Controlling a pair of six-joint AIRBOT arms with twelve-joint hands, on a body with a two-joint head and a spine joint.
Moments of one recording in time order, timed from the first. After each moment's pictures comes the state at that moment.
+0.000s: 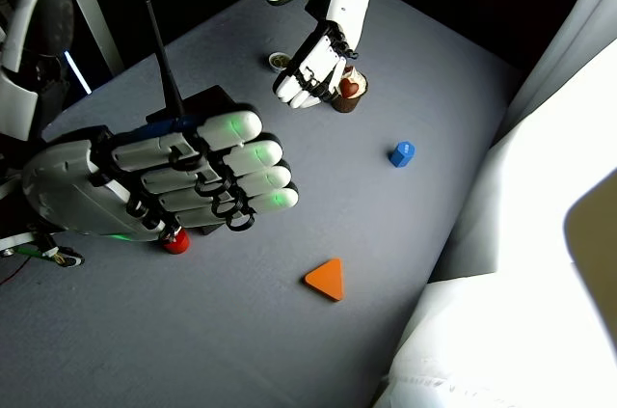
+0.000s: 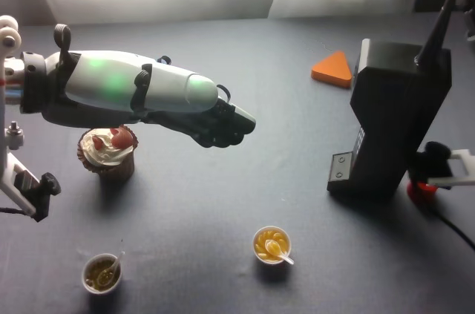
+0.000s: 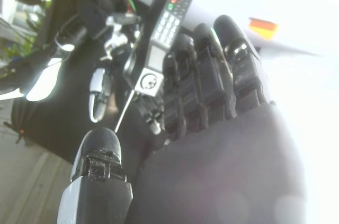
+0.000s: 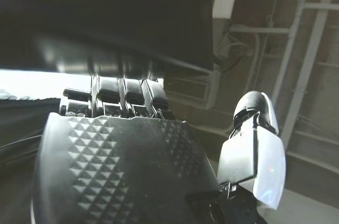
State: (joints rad) left arm 0.41 -0.66 1.34 1.34 -0.79 -1.31; right arm -0.68 -1.24 1.29 0.24 1.66 0.23
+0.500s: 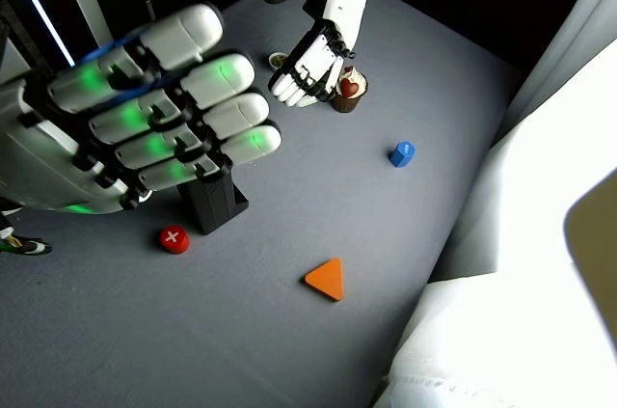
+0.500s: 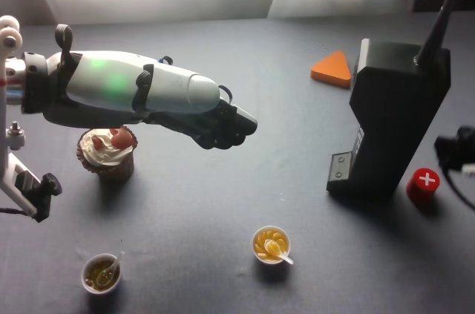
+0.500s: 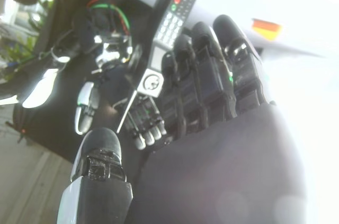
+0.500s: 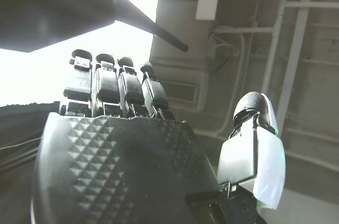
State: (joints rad) left arm 0.40 -0.65 1.34 1.35 -0.79 -1.32; right arm -0.64 -1.09 1.17 0.20 1.63 0.24
